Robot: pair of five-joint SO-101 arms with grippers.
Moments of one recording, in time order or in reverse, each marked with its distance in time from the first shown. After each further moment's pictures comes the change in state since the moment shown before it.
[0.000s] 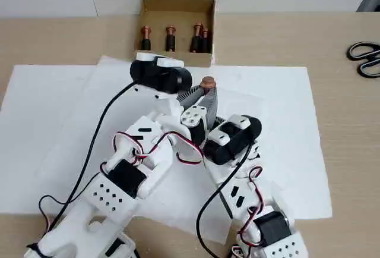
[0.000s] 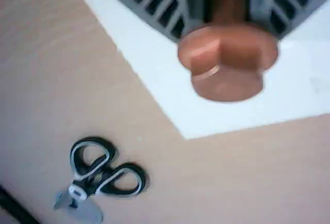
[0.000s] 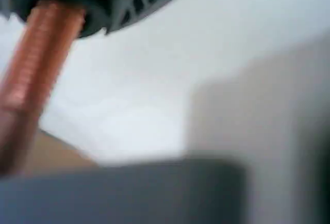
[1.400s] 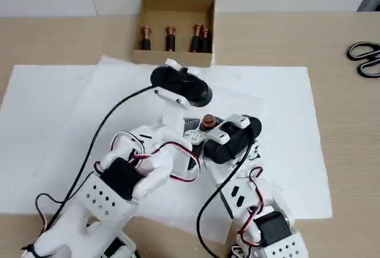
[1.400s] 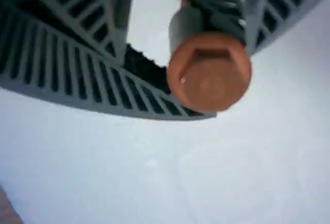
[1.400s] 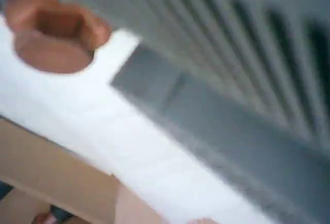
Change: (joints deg) left arm 2.4 -0.1 -13.0 36.7 -6.2; right arm 0.1 0.0 0.0 1.1 0.0
